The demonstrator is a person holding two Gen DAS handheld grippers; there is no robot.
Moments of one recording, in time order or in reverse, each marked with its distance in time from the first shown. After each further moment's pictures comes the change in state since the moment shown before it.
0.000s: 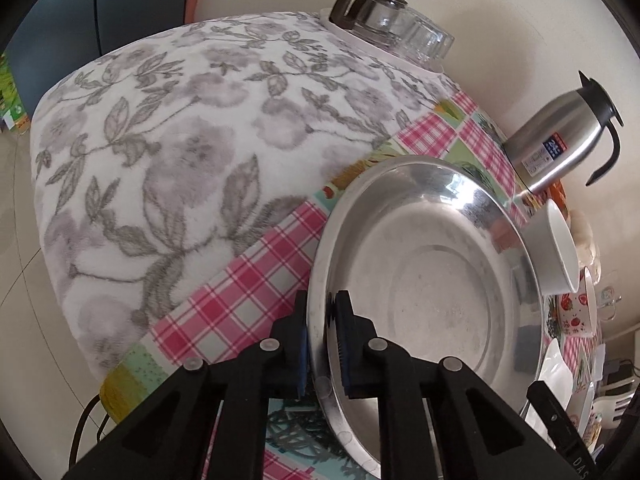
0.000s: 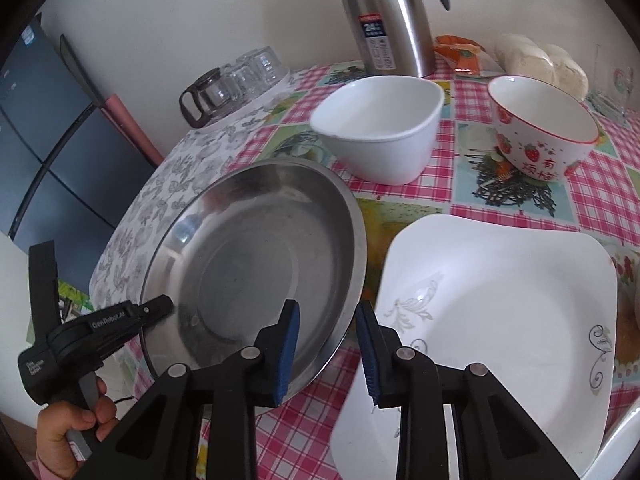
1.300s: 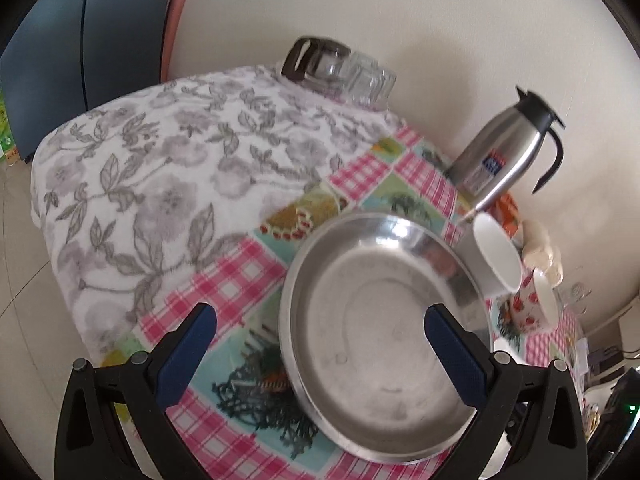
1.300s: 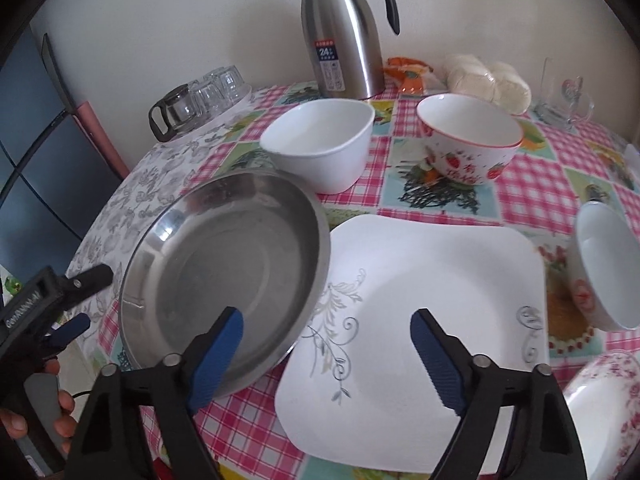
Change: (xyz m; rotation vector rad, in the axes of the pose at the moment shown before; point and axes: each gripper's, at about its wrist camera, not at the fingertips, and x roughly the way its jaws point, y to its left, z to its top) left arm -0.053 -0.038 -0.014 0.073 -0.181 -0.089; right arm -0.030 -0.021 -0.013 0.035 -0.060 -0.150
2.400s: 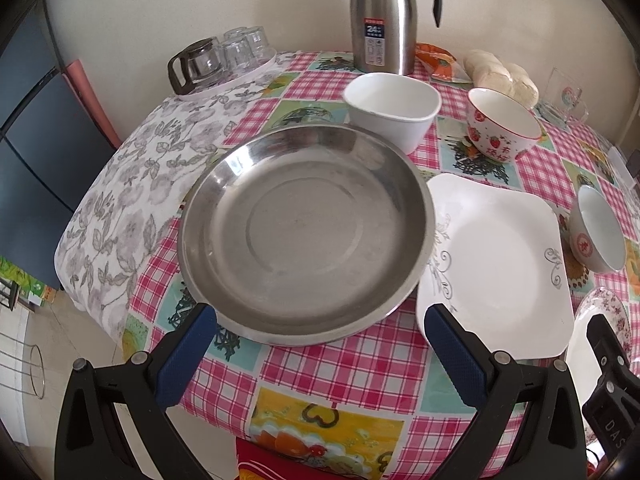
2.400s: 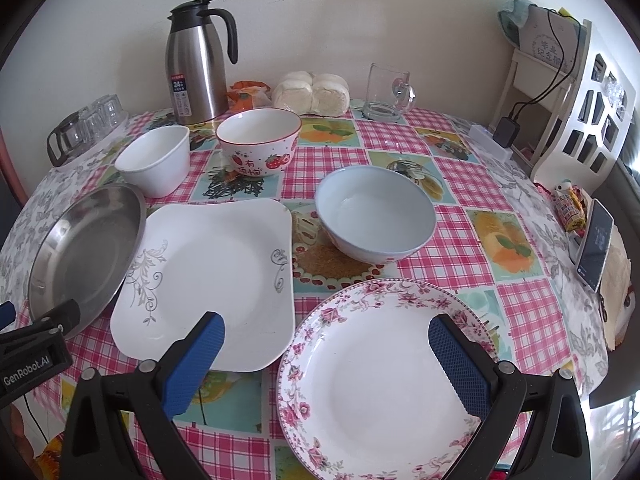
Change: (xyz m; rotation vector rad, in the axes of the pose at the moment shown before) left arm -0.022 -0.136 -0.085 0.541 0.178 0.211; right arm -0.106 -0.082 -0.053 0.103 -0.079 -0.452
